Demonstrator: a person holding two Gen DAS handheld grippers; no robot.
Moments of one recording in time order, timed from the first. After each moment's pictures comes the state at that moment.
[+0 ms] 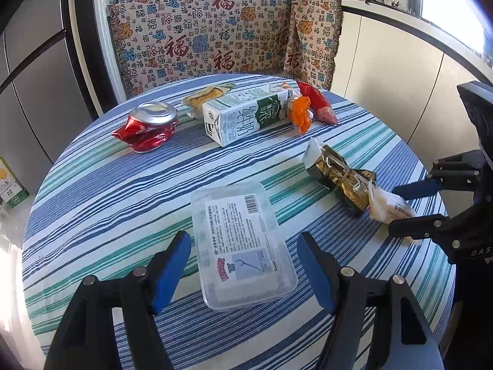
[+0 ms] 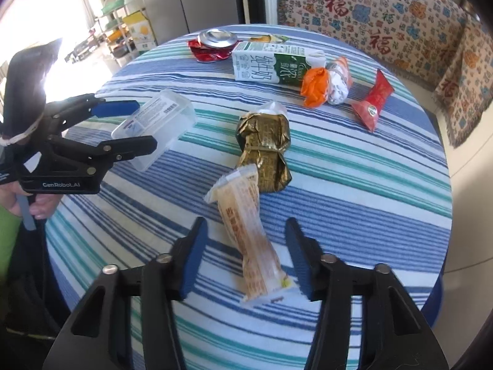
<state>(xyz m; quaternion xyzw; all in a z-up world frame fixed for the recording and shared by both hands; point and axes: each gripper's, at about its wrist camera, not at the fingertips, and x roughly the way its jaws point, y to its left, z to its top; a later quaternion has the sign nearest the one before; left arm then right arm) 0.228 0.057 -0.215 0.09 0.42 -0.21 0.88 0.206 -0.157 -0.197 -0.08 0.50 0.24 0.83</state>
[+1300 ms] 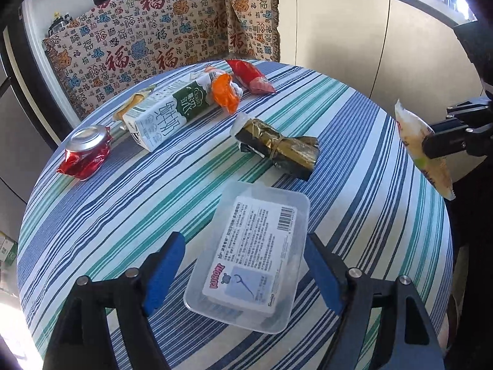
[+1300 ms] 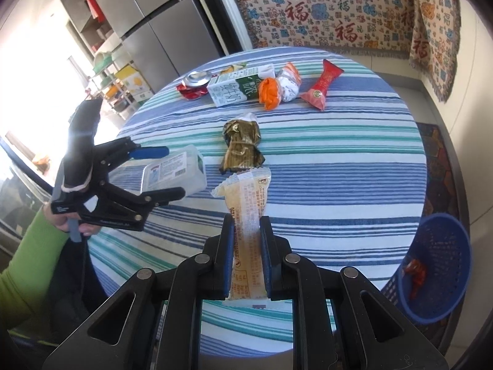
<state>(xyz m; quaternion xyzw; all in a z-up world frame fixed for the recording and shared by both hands) 0.205 0.007 -0.226 0.19 0.42 -0.30 0.83 0.155 -0.240 -0.167 0.06 0.46 0.23 0.85</state>
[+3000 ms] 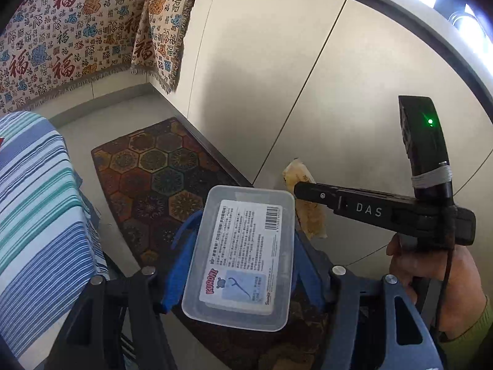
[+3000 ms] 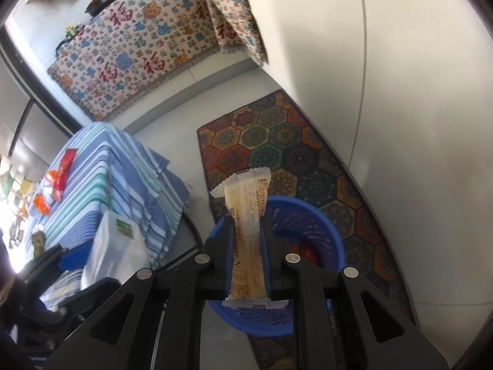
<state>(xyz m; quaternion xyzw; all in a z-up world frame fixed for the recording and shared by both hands) 0.199 -0.378 -0.246 0.05 0.45 -0.42 0.79 0.167 -0.607 -0.238 0.23 0.46 -0.06 0.86</state>
